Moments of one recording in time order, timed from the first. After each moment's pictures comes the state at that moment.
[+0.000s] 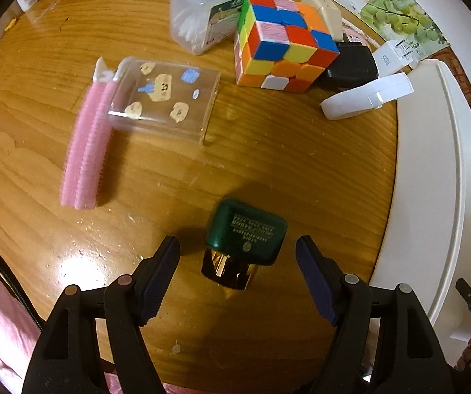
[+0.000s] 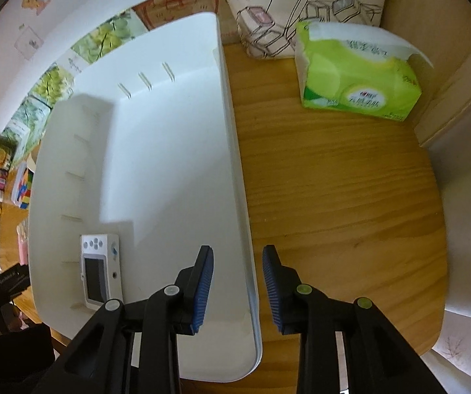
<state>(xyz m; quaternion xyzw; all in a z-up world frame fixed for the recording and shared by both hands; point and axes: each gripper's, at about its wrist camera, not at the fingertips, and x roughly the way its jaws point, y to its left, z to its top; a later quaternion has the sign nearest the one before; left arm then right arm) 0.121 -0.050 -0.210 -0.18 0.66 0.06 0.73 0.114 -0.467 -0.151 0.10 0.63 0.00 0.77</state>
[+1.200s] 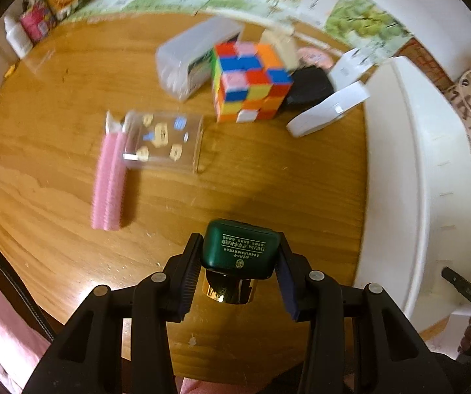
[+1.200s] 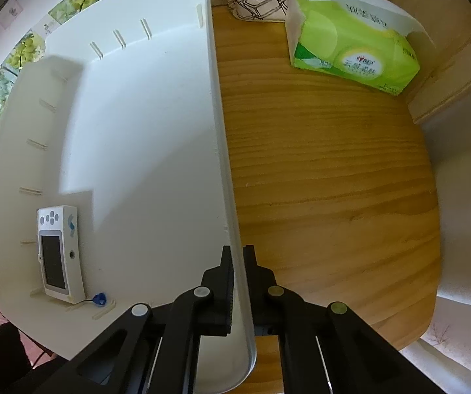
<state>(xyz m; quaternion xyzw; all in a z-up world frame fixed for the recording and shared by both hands) 0.103 -0.056 -0.162 -0.12 0.62 0.03 0.78 0.095 -0.463 -0.180 0.05 0.67 -0.04 0.74</state>
